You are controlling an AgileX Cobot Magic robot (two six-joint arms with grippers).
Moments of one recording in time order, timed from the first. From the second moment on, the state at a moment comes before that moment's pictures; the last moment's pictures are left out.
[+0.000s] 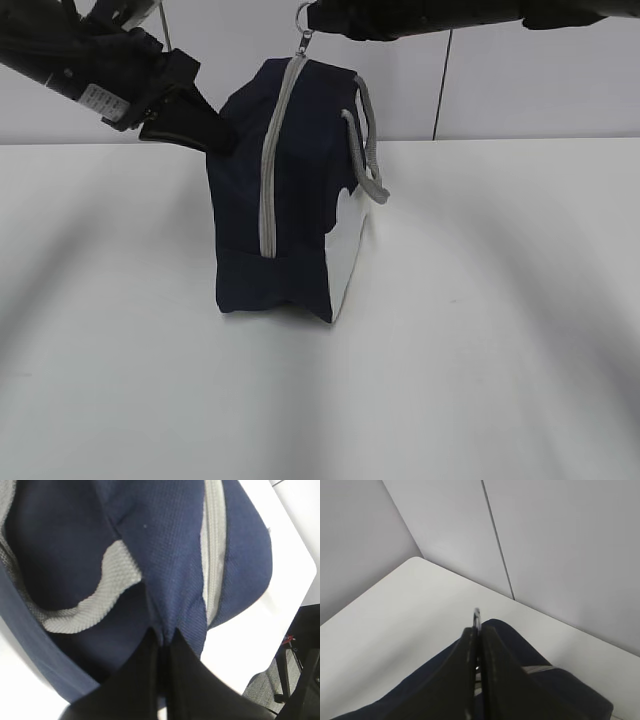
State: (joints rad) left arm -0.19 1.80 -1.47 -0.87 1.06 0.73; right arm 0.23 1.99 -1.71 -1.82 -0.49 1.84
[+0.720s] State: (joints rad) left arm -0.19 1.80 -1.47 -0.87 1.09 0.75; right arm 0.15 2.49 -2.35 -1.87 -0.72 2.06
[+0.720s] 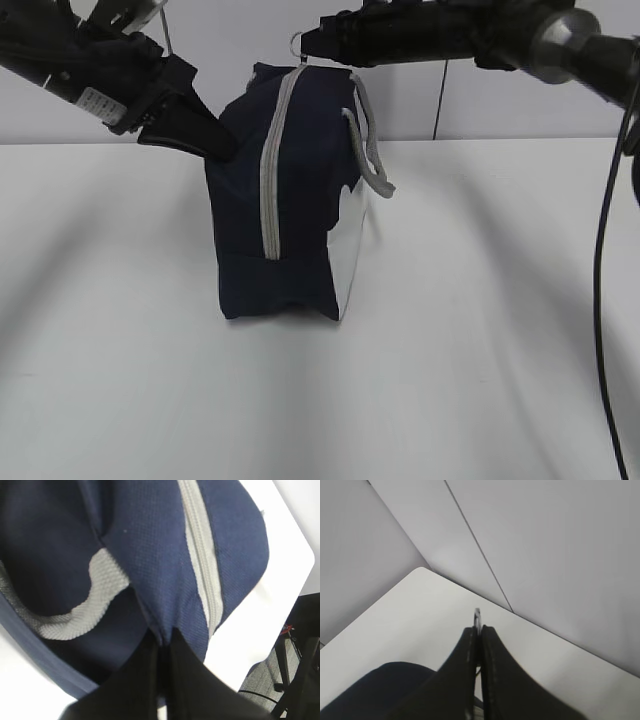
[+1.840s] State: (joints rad) left arm -0.15 1.81 -1.54 -0.87 1.10 0.76; right arm 0.11 2.71 -2.73 -1.88 -0.90 2.16
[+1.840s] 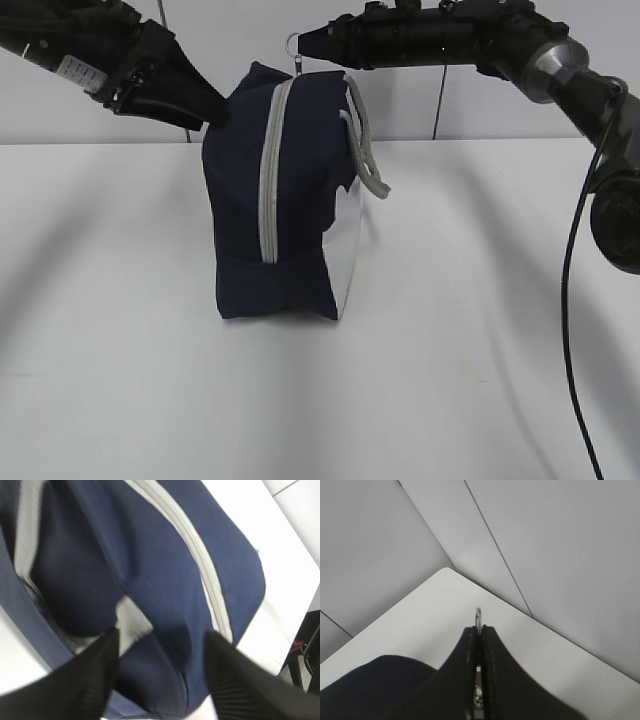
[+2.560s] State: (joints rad) left arm -0.14 1.99 -1.76 -1.00 0.78 0.68; right arm 0.11 2.72 -2.73 -1.88 -0.90 2.17
